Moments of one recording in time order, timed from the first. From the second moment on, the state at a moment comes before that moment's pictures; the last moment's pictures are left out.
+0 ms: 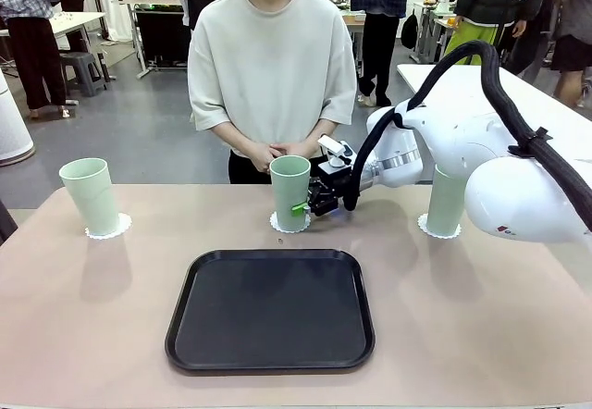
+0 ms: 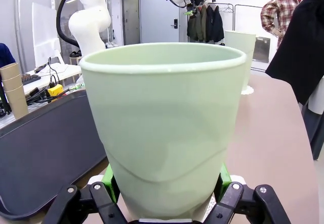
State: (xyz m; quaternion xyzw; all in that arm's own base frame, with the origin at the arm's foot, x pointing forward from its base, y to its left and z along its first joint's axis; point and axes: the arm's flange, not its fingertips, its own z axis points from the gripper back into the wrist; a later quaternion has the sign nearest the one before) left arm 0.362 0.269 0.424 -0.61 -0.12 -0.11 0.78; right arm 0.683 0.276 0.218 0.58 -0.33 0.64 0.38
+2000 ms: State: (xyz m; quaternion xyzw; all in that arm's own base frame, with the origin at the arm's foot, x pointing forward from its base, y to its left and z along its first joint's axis) left arm 0.362 0.269 0.424 -0.61 -0.12 -0.11 0.78; right arm 0.699 0.254 0.240 0.55 -0.31 0.67 0.40
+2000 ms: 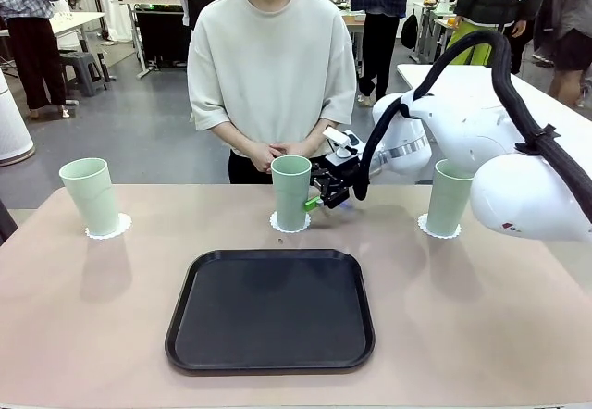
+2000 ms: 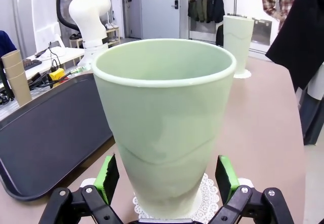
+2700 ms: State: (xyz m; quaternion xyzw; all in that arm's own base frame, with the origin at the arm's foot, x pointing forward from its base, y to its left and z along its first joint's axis) left arm 0.362 0.269 0.424 -0.61 -0.12 -0.11 0.78; right arm 0.715 0.233 0.261 0.50 -0.29 0.68 0.45
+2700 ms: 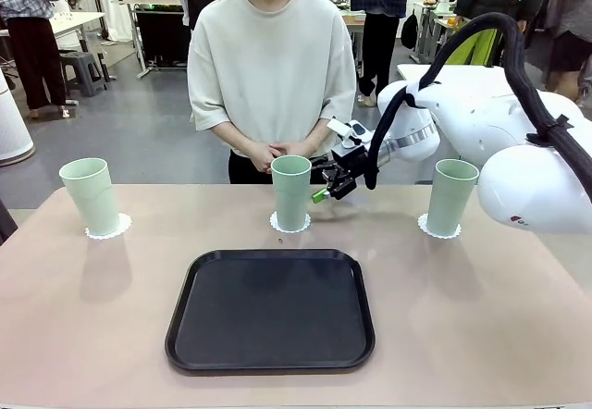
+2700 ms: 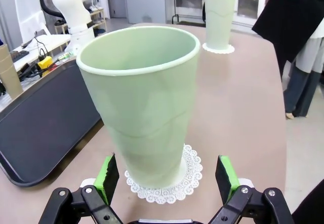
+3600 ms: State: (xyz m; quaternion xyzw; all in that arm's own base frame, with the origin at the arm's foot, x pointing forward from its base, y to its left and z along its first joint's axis) left arm 0.362 0.269 0.424 -0.61 -0.12 -0.11 0.78; right arm 0.701 0.194 0.348 0.33 -0.24 0.72 0.56
